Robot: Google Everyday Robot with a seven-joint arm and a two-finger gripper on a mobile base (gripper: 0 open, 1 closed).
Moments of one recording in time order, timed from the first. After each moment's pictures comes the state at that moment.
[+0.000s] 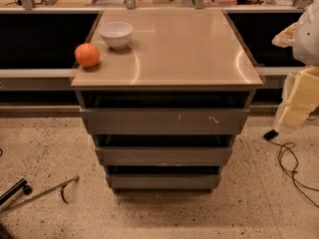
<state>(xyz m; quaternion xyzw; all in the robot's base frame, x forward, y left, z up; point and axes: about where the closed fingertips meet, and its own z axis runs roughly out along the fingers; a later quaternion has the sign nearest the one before) 0.438 -0.217 0.976 -0.60 0.78 -0.03 0.16</state>
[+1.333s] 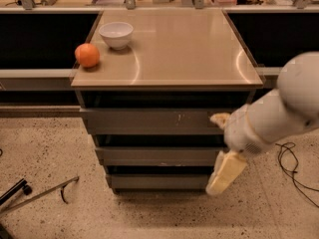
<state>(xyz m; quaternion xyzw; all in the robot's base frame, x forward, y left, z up) 0.424 -0.129 0.786 -0.61 0.75 0.14 0.22</state>
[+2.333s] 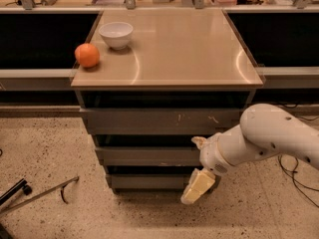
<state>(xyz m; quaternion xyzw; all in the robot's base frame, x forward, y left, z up) 0.441 -0.087 0.677 -0.58 0.76 0.19 0.23</state>
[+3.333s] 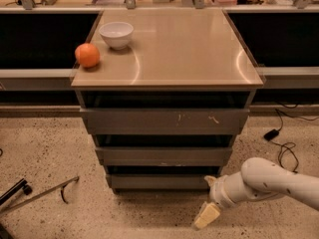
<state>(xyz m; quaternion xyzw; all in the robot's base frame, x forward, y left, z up) 0.427 -0.141 0.480 -0.50 0.81 0.23 0.20</state>
